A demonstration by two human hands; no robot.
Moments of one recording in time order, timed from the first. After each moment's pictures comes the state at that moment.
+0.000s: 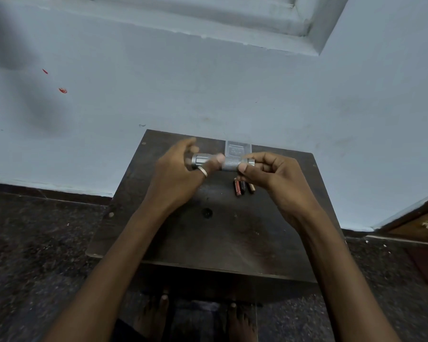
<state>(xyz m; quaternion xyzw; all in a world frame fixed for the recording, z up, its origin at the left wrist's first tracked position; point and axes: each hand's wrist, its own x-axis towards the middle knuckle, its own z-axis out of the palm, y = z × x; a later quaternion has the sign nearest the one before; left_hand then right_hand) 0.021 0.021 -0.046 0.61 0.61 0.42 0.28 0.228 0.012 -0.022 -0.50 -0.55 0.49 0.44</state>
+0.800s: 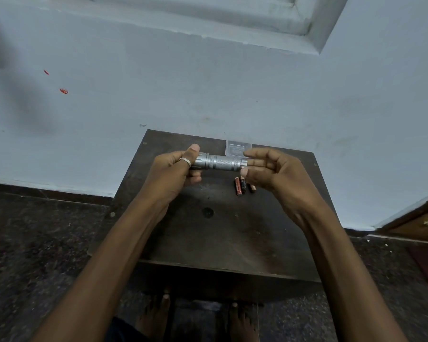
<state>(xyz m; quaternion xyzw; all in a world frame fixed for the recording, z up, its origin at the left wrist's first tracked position) 0.020 0.019 -0.038 0.40 0.55 0.53 0.51 0.234 0.017 -0.022 -0.52 -0.54 0.50 0.43</state>
